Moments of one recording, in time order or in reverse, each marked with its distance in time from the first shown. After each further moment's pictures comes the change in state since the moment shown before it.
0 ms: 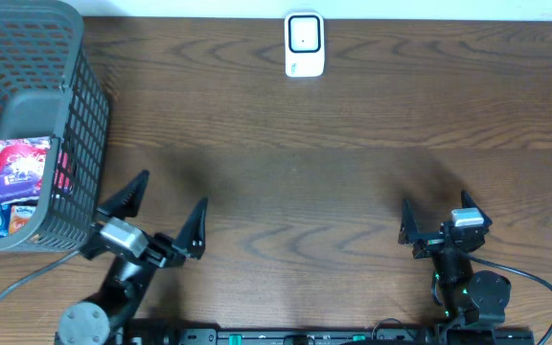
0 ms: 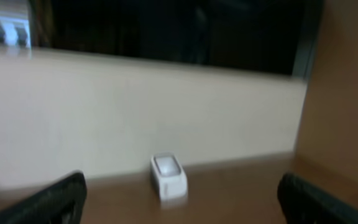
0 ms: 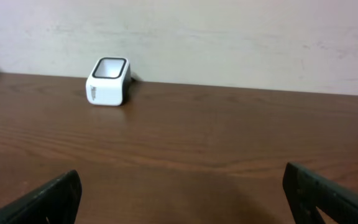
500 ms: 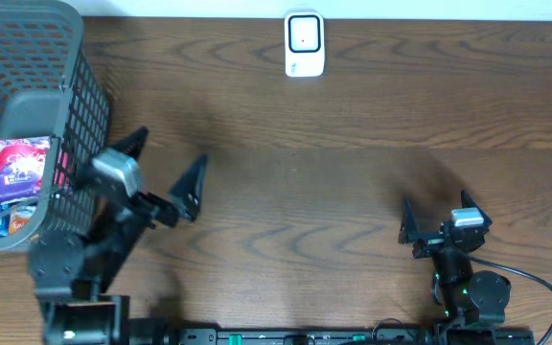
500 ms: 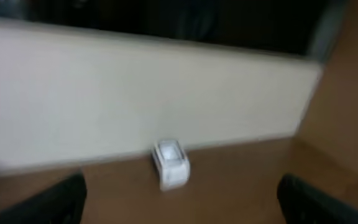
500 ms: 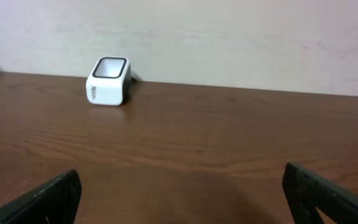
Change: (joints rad) left arm 0.015 0.395 0.348 -0.143 0.050 0.041; right arm 0.000 -0.001 0.000 -0.001 0.000 0.000
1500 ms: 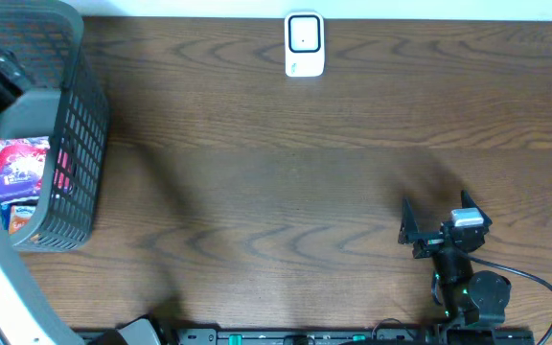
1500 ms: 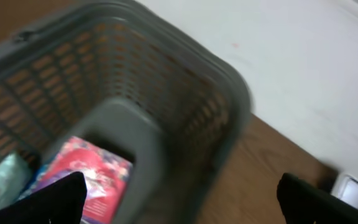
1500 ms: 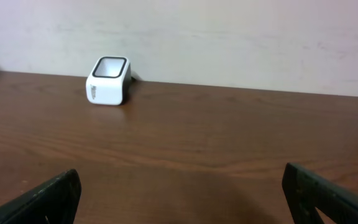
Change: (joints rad) left arm 0.504 0.856 1.144 -0.949 -0.355 -0.050; right arm 0.000 0.000 0.000 0.000 0.000 0.000
